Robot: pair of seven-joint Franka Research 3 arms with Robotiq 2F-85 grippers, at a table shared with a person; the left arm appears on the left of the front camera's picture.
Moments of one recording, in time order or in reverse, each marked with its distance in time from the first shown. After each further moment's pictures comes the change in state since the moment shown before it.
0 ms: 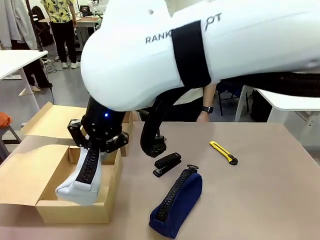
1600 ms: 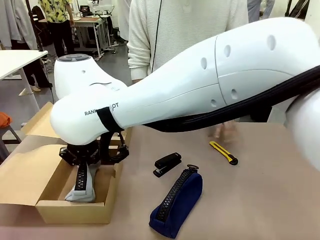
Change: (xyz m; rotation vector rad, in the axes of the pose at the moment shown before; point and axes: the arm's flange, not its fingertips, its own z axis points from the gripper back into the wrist) left arm 0.000 0.000 0.000 0.000 0.000 0.000; right arm 0.095 0.050 -0.162 -0.253 -0.005 0.136
